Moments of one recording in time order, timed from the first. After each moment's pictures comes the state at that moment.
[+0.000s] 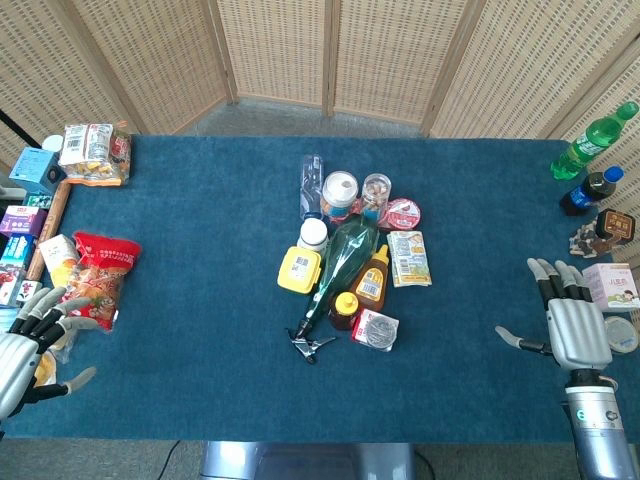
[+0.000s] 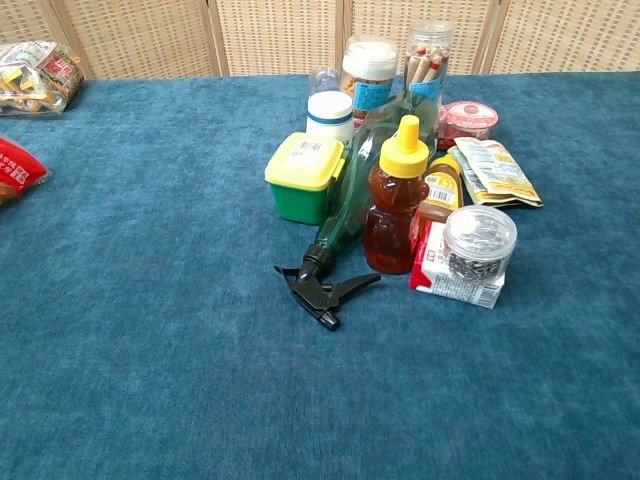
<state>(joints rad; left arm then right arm) -0.09 -0.94 0.07 -1.77 1.76 1.56 -0.27 0.22 -1.11 0.11 -1.80 -1.29 1.41 -0.24</state>
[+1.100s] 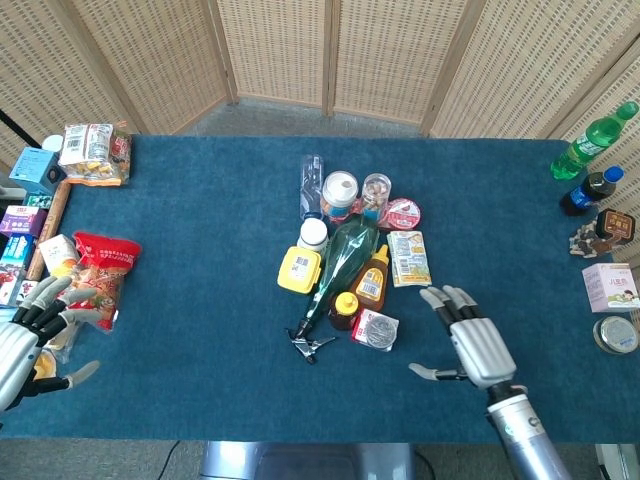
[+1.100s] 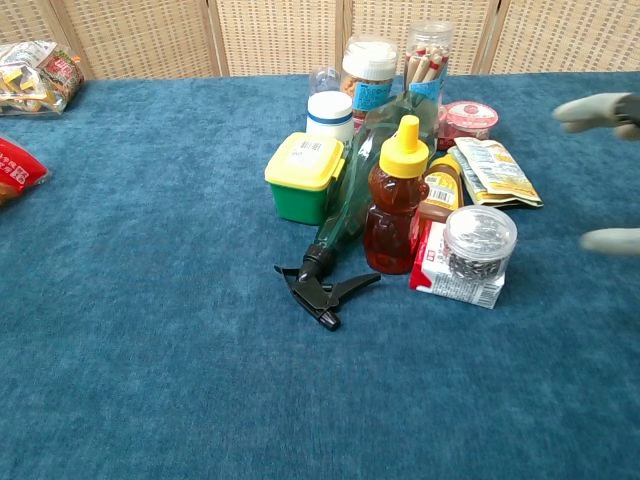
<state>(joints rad) -0.13 -0.89 0.06 -1.78 1.80 1.58 -0.34 0.29 -1.25 0.06 -1.95 -1.43 1.24 -0.26</state>
